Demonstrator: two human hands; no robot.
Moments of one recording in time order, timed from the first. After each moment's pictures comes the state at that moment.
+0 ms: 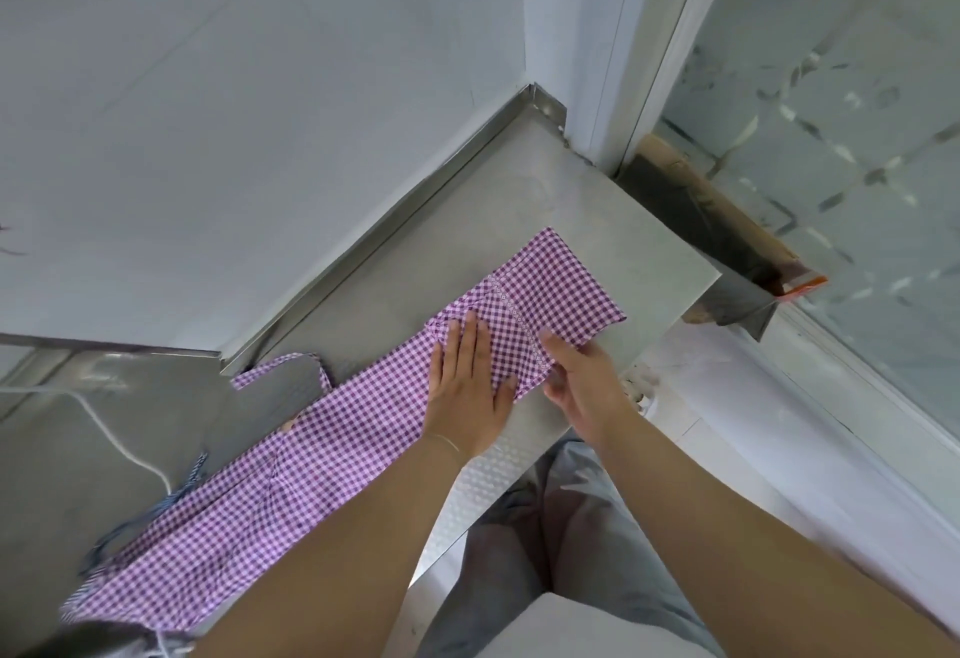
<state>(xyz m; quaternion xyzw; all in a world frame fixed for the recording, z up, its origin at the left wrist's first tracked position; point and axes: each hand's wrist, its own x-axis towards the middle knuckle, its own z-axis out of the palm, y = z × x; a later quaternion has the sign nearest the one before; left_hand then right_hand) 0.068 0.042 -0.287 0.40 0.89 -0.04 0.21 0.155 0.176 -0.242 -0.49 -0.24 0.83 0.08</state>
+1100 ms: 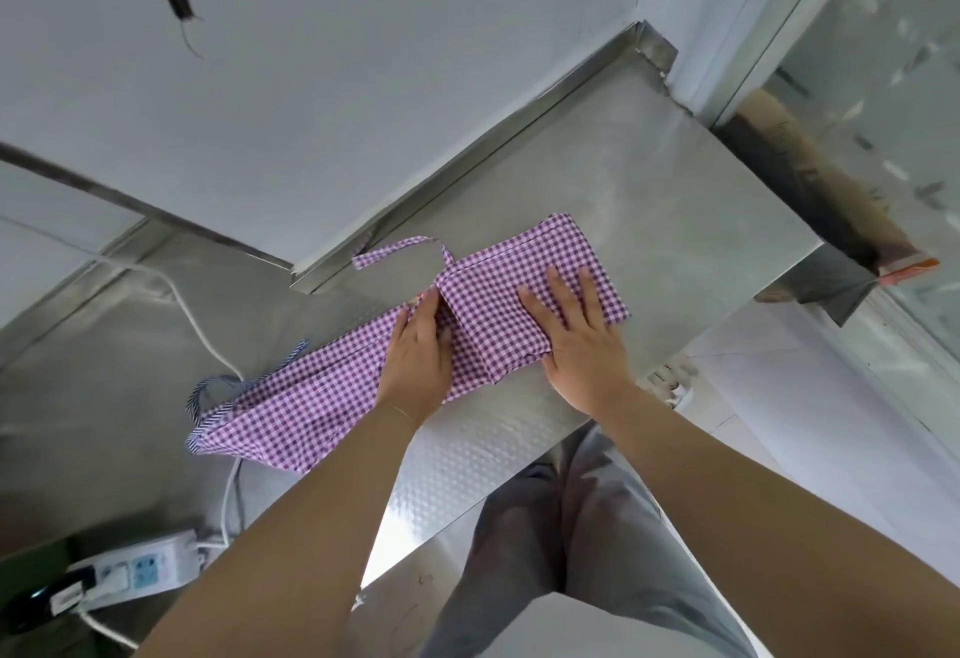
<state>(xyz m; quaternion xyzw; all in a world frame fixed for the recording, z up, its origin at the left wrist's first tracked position) 0.017 -0.077 -0.274 0.27 0.92 0.18 0.20 0.140 0.108 -0.303 -0.16 -0.97 0.20 -0.04</state>
